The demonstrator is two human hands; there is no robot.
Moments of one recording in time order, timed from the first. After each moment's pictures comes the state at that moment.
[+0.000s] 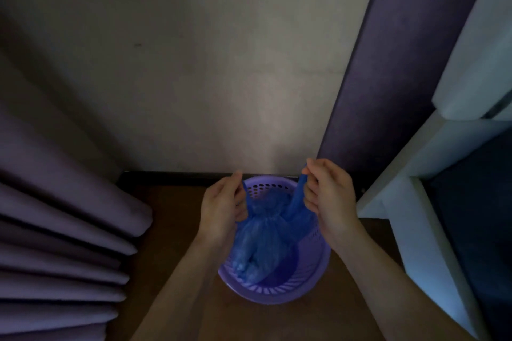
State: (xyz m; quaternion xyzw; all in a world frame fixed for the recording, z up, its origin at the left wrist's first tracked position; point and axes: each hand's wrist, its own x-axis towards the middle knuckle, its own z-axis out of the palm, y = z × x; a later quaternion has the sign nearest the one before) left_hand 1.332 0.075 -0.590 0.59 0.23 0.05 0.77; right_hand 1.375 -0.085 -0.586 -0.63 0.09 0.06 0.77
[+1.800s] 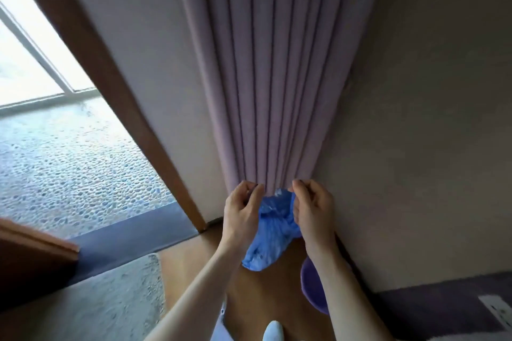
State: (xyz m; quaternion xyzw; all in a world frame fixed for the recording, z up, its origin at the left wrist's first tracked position) left_hand 1.040 0.077 0.042 0.53 0.51 0.45 0.50; right_hand 1.164 0.043 0.041 -0.60 -0.33 0.34 0.64
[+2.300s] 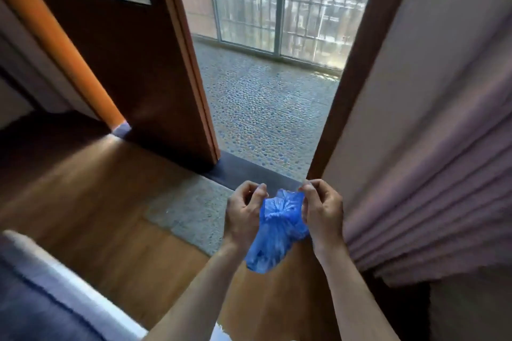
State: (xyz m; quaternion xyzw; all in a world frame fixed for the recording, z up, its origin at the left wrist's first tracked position) left_hand 0.814 -0.036 0.039 0.28 0.68 0.62 0.28; right_hand 0.931 0.041 0.039 -0.43 -0.54 0.56 0.45
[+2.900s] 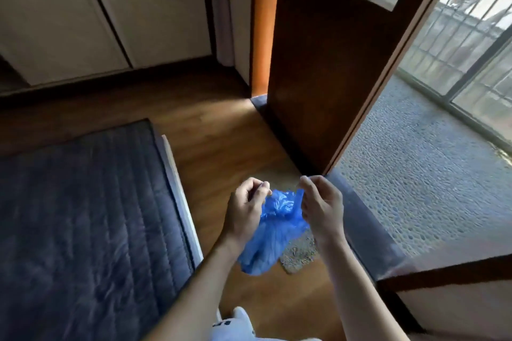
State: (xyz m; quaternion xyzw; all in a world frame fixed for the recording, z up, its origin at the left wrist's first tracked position) left_hand 0.584 -0.279 0.028 0.08 0.71 0.69 0.10; right_hand 0.631 -0.138 0.030 -0.20 -0.69 0.66 0.22
